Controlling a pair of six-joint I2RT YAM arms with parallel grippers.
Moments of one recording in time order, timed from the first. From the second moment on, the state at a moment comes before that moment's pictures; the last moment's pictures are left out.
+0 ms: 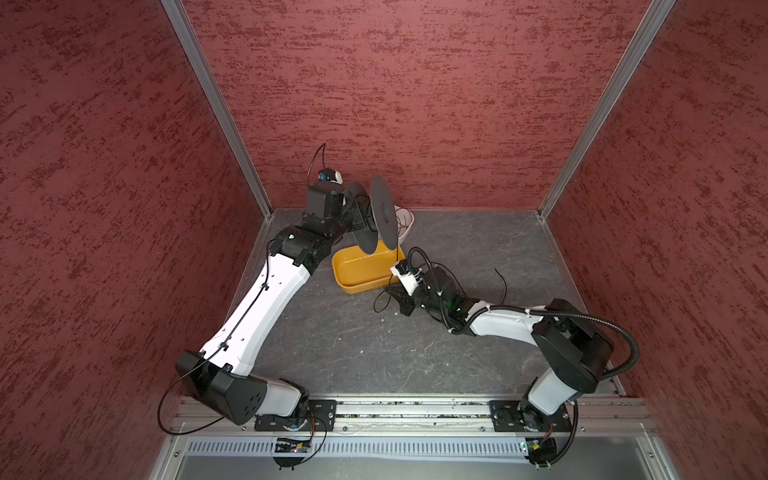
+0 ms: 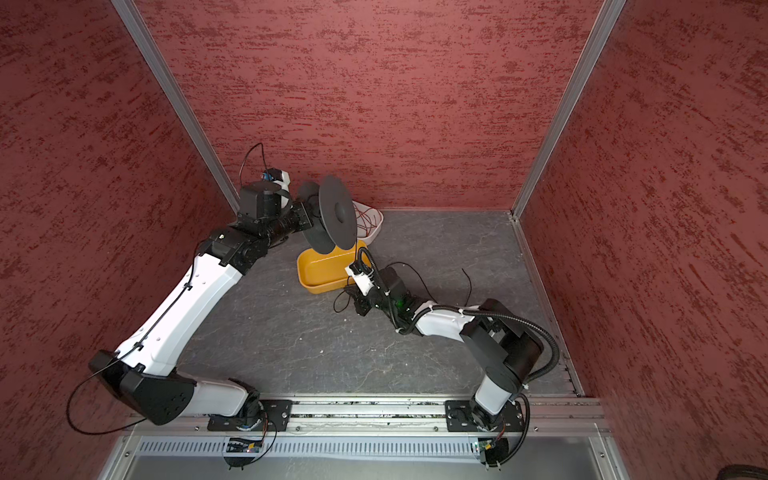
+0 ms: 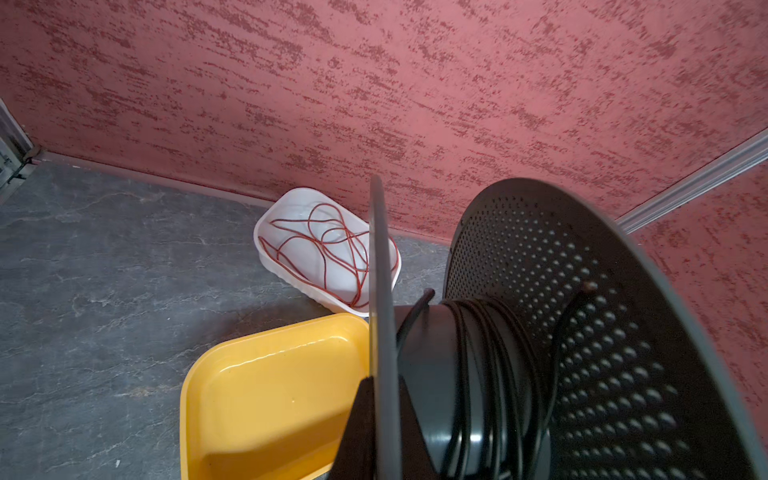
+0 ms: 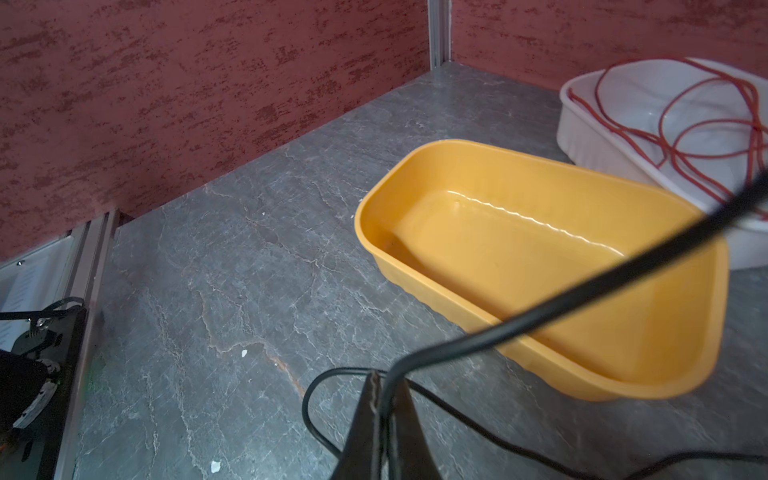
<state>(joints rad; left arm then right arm) -0.42 1.42 1.59 -0.62 -0.16 -0.51 0.83 1.66 0.85 0.46 -0.24 0.09</state>
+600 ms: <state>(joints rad) -0.50 1.55 1.60 -0.68 -0.35 -0.40 0.91 1.50 1.11 0.14 -0.03 0.03</state>
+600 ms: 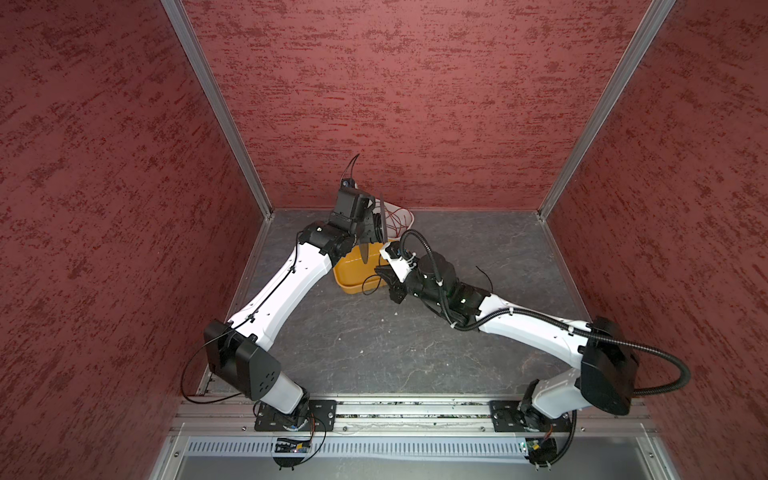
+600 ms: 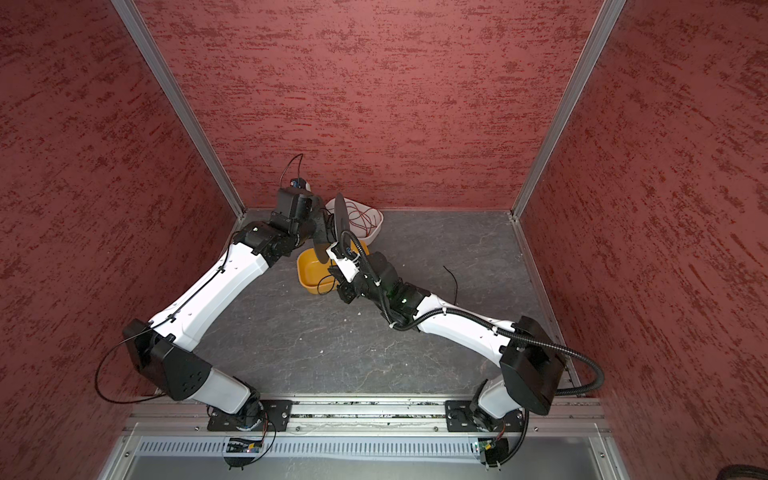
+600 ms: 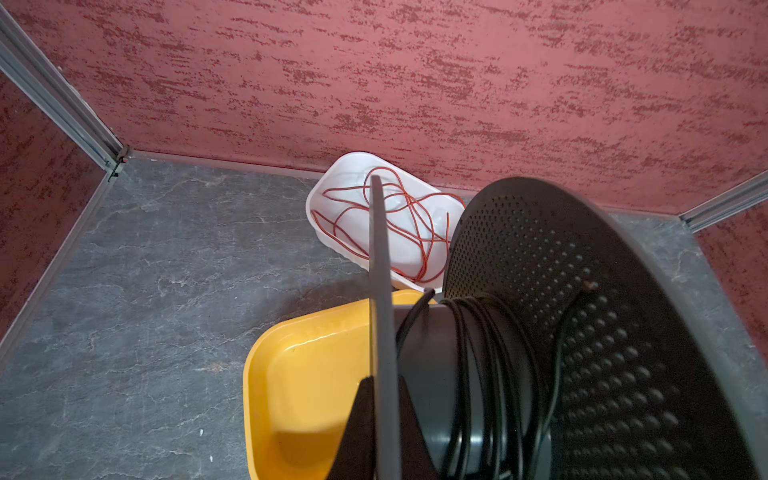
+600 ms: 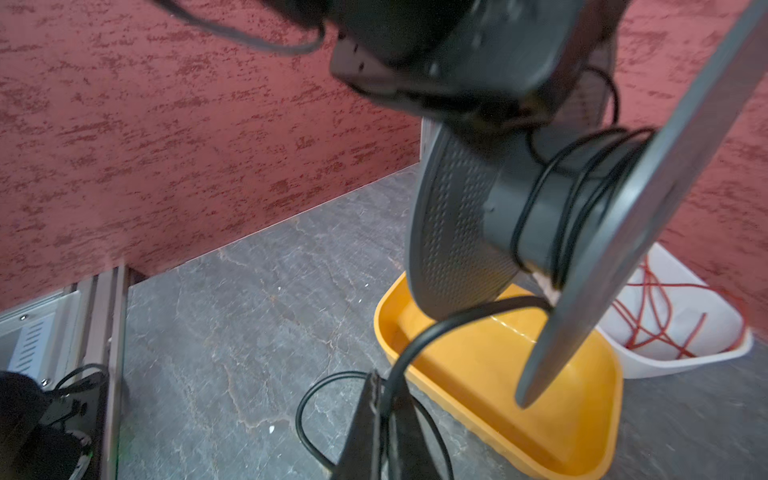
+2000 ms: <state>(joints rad) -0.67 1.54 1.57 -0.68 -0.38 -0.13 0.52 1.78 1.61 -0.28 0.02 -0.02</state>
